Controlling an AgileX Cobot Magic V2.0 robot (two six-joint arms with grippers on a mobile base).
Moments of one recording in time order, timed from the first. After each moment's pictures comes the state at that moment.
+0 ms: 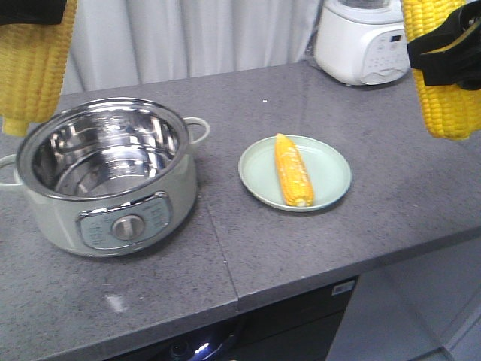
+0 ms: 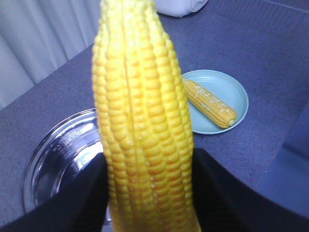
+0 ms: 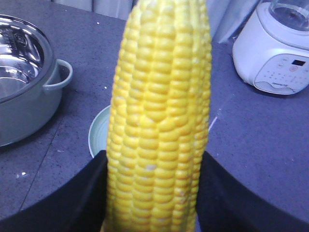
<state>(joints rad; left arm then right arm) -0.51 1.27 -1.84 0.03 1.24 0.03 0.40 1.15 -1.52 -0.15 1.00 -0.12</state>
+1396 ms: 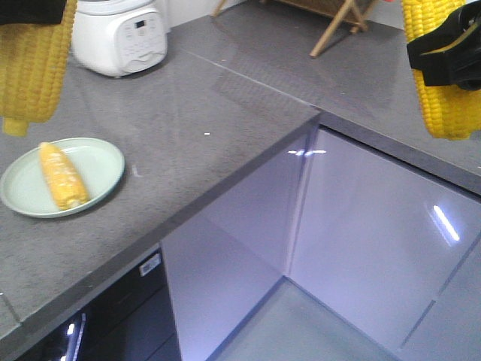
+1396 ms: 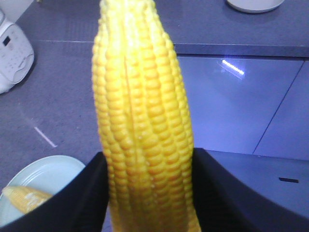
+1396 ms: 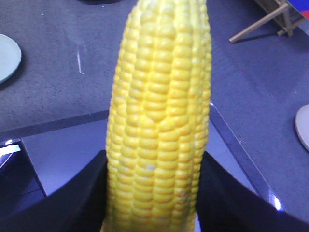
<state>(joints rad) -0.51 1.27 -1.84 0.03 1.24 0.03 0.40 1.15 -1.52 -0.15 1.00 -0.12</state>
